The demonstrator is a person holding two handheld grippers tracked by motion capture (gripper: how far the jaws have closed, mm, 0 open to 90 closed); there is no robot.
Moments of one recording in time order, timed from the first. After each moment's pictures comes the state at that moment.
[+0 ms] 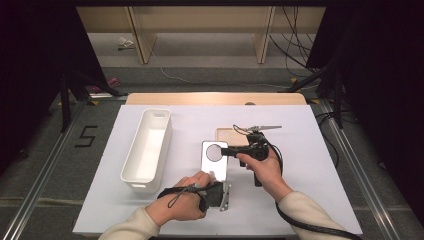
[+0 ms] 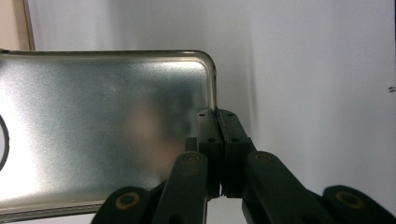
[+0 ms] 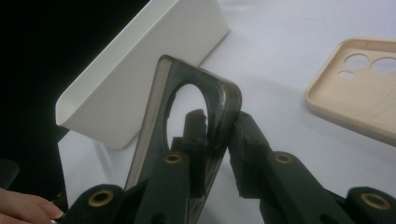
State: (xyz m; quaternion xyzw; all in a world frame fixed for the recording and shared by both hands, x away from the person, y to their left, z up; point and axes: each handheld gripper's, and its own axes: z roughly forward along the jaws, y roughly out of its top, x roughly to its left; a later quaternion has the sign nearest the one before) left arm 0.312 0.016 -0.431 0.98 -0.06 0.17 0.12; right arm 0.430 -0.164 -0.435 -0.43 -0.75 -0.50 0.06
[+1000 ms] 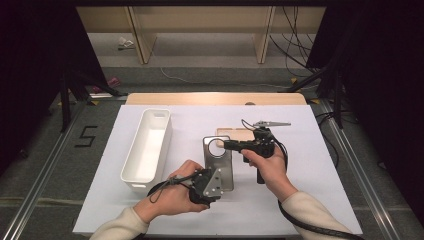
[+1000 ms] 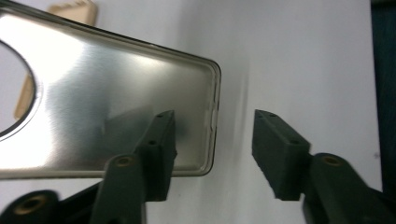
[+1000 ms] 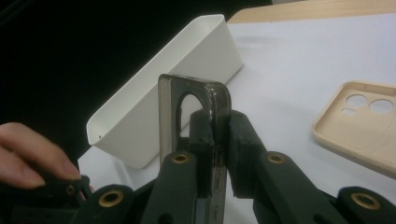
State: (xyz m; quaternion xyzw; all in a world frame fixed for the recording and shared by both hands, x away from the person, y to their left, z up) left arm 0.323 0.046 -0.413 0.94 0.04 0.15 0.30; right arm 0.422 -0.174 -0.410 -0.41 -0.73 -0.55 0.05
